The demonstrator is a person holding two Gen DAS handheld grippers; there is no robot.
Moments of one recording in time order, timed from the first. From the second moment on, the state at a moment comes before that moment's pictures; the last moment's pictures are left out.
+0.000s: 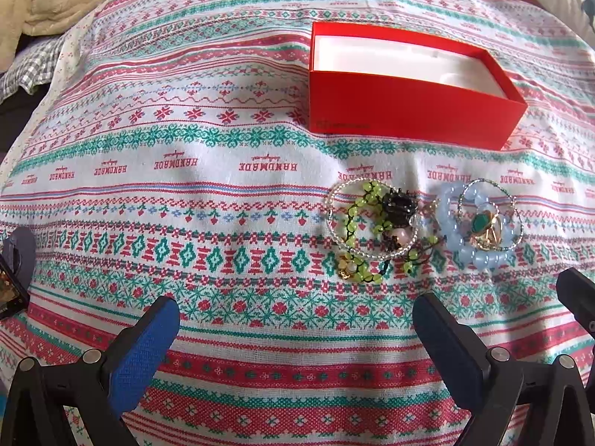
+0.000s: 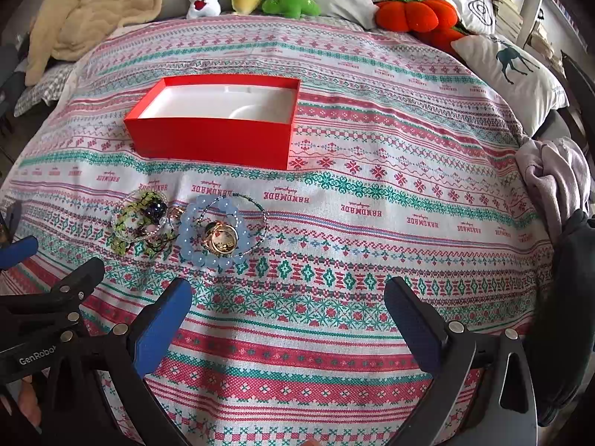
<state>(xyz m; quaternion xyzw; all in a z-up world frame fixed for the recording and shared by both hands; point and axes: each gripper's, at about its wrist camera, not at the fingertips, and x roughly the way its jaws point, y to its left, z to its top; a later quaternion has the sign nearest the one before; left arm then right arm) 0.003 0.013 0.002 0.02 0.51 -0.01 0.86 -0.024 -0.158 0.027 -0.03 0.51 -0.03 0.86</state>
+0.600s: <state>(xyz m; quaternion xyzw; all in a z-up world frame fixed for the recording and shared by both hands) 0.003 0.016 -0.002 0.02 0.51 -0.01 0.86 -0.024 -0.157 0.026 -0.04 0.51 -0.03 0.86</state>
